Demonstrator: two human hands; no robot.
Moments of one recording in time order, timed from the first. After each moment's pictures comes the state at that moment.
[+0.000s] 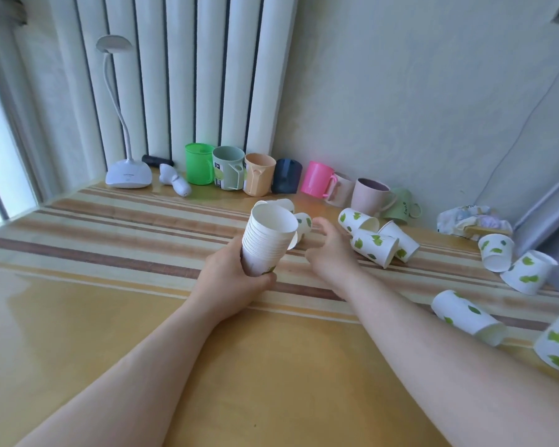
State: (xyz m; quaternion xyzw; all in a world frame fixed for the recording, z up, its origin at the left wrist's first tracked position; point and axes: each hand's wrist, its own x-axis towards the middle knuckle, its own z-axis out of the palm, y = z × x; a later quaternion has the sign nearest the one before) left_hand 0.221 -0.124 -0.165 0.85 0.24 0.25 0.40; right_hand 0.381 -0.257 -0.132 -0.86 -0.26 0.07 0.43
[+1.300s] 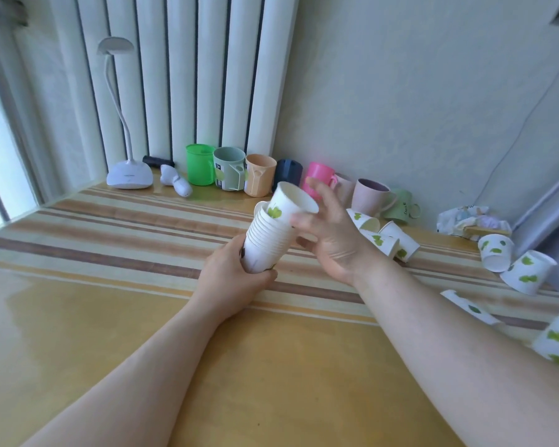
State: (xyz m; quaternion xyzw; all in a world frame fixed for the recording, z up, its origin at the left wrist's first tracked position) left_hand 0.220 -0.128 -0.161 0.83 0.26 0.28 0.40; right_hand 0.361 -0.254 -0.087 -0.58 -0.31 0.29 0.70
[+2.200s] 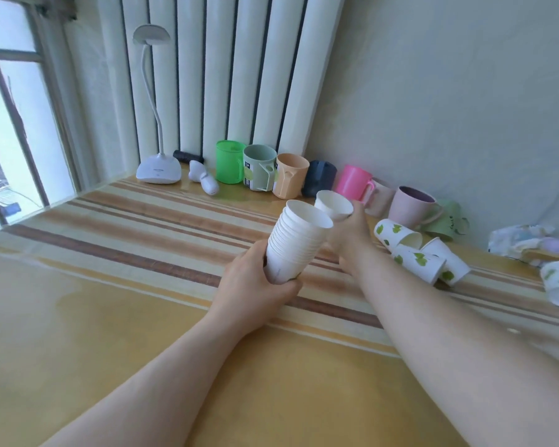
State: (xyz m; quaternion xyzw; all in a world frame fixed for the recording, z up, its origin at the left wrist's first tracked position) left_hand 0.230 -0.120 -0.168 0.82 0.27 0.29 0.41; right_hand 0.445 -0.175 -0.135 -0.75 -0.23 0.12 0.61
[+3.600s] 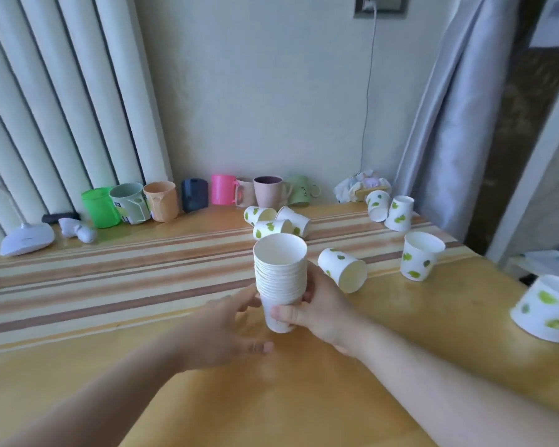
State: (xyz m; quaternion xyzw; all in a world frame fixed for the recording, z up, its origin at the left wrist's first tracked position) left_hand 0.217 -0.265 -0.129 0.95 -0.04 -0.03 0.30; right_hand 0.327 -0.472 -0.156 -0.72 -0.29 0.16 0.61
